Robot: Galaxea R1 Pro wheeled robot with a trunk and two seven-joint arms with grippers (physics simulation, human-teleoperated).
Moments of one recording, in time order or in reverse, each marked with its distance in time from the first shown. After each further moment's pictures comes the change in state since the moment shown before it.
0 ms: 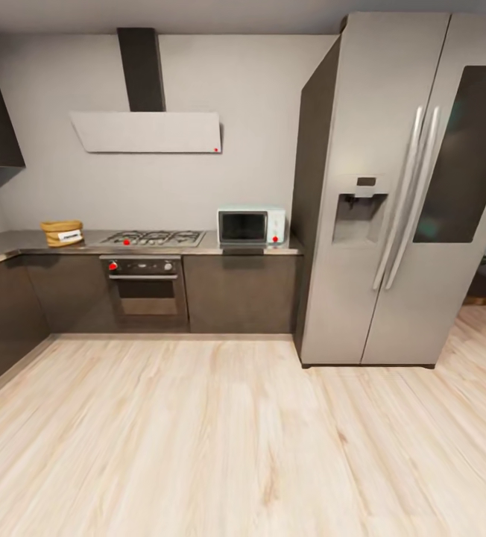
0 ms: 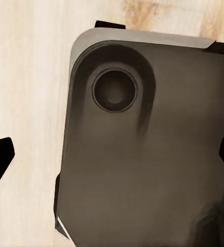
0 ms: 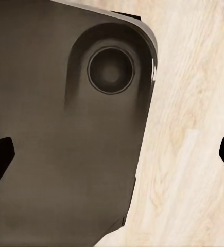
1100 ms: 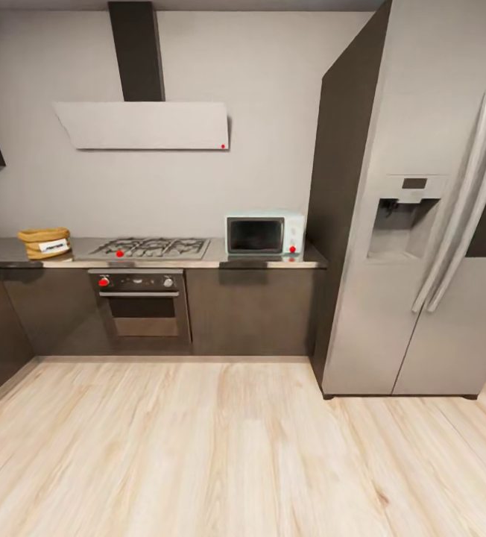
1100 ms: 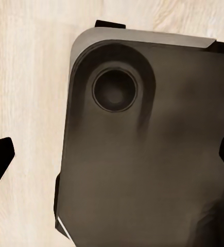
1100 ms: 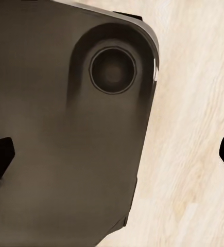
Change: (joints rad) left arm 0.000 0.000 0.000 0.001 0.000 0.000 0.000; right arm 0.000 0.002 0.000 0.000 -0.001 0.001 0.000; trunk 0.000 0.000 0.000
